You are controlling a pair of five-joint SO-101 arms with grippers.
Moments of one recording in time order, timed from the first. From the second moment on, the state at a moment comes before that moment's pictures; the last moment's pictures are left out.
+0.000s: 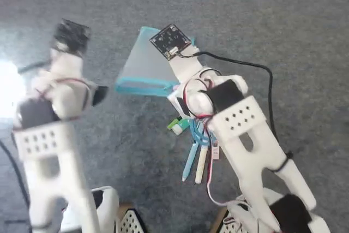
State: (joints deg) left arm -17.0 -40.7 29.8 76.0 -23.1; right arm -34.4 -21.8 12.4 73.9 9.8
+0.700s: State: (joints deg) left arm -11.4 -56.7 55.3 53.3 -12.0; right arm -34.4 -36.3 13.8 82.5 10.0
